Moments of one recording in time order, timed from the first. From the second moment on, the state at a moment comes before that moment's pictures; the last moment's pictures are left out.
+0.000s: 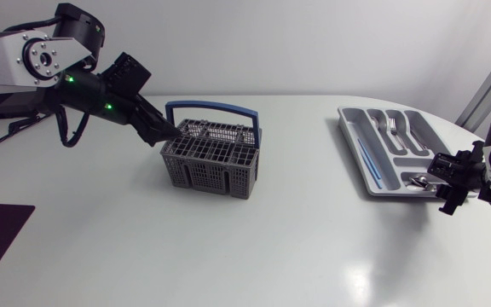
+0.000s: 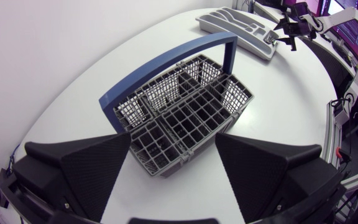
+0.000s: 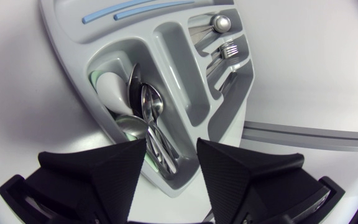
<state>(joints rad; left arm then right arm) -0.16 1.63 1.32 -0.59 0.40 0.58 -0.48 1.78 0.83 0.17 0.02 -1.44</state>
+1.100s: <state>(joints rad) 0.03 1.89 1.32 -0.57 0.32 0.58 0.36 1.54 0.94 -0.29 0.03 -0.69</state>
